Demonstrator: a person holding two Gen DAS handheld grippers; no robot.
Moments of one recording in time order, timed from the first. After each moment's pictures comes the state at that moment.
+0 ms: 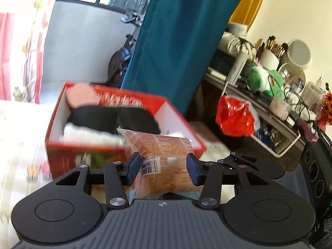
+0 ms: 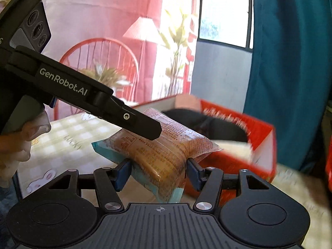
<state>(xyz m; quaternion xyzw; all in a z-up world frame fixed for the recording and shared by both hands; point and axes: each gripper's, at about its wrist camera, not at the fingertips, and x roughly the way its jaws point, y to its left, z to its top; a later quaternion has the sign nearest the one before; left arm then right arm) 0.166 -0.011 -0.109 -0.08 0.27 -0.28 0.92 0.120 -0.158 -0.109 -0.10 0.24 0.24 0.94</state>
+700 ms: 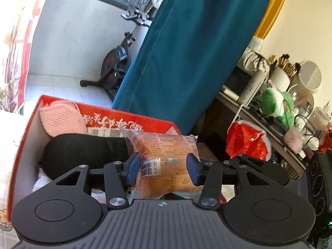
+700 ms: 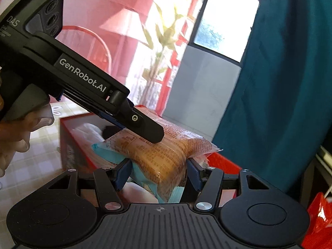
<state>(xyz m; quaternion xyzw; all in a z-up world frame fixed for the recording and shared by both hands) 0.288 -0.039 -0.123 -0.13 0.29 -0.30 0.90 0.230 -0.174 -0.114 -0.18 0.23 0.19 0.94</state>
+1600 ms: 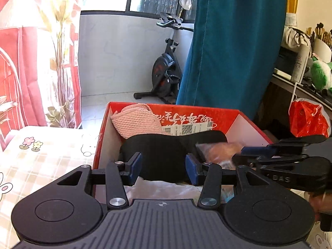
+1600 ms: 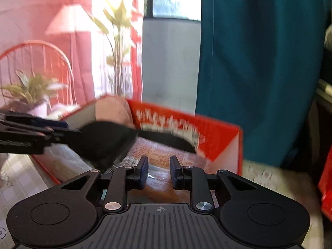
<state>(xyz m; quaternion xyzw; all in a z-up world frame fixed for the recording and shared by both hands) 0.278 -0.005 -0.133 -0.01 0.28 -0.15 0.95 0.291 -0.190 -0.140 -0.04 0.34 0.13 0.93</state>
